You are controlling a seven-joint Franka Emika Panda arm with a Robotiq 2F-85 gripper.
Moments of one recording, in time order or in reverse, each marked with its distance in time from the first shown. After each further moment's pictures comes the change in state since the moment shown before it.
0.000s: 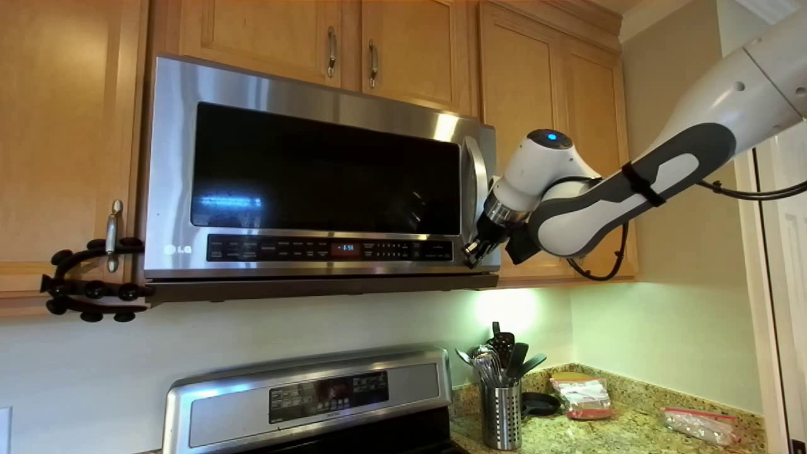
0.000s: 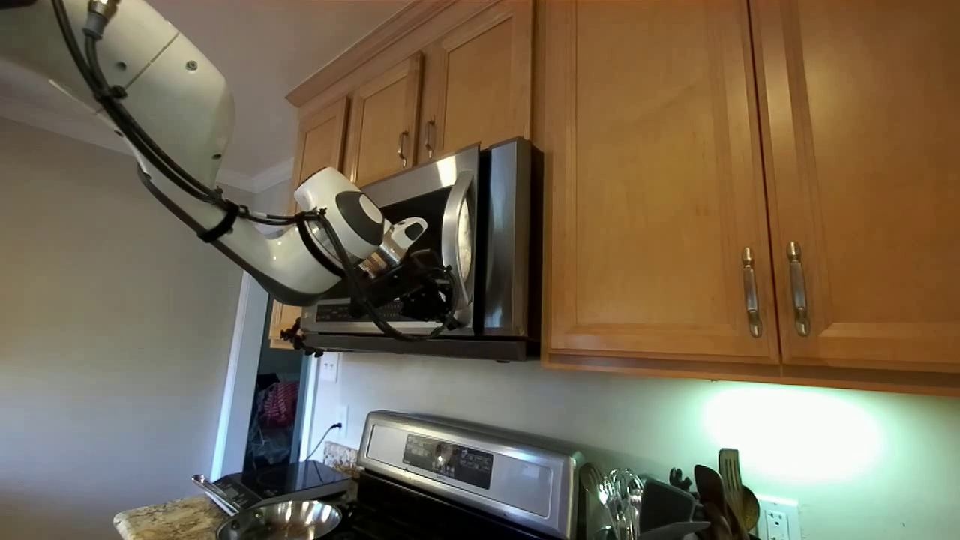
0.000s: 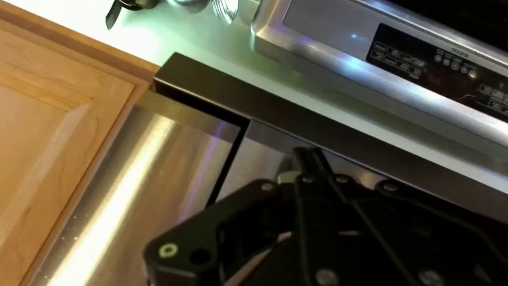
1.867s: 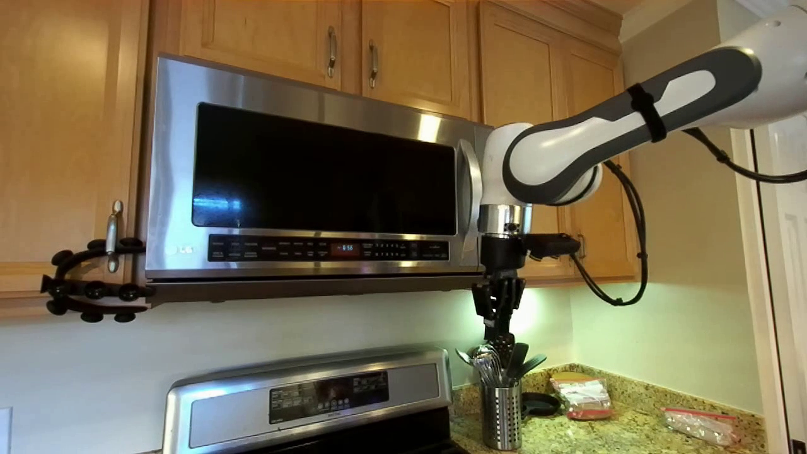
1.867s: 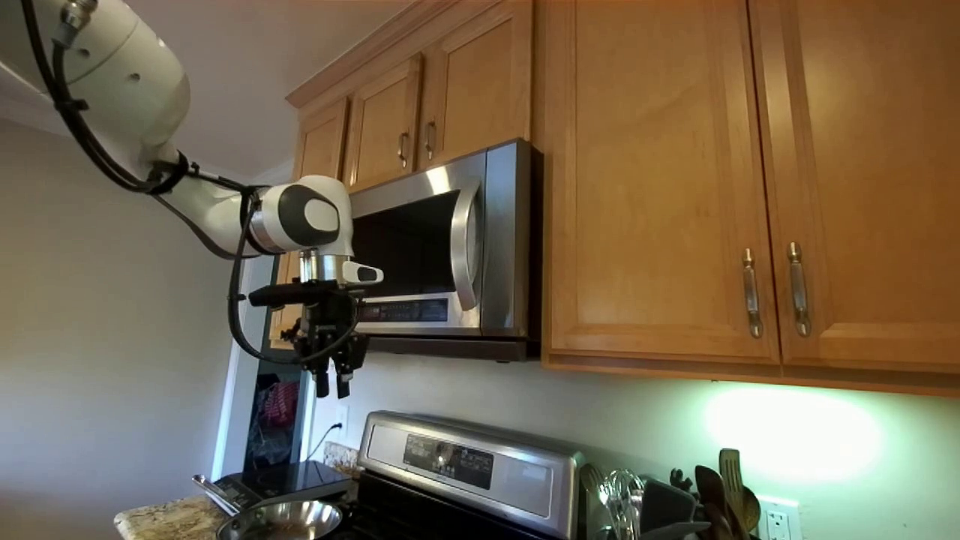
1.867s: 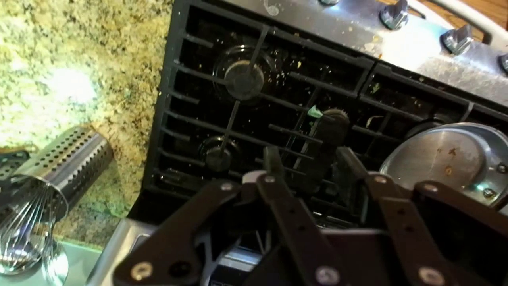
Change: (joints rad) arm 0.376 -0.064 -0.140 -0.008 0.614 -0.778 -0.301
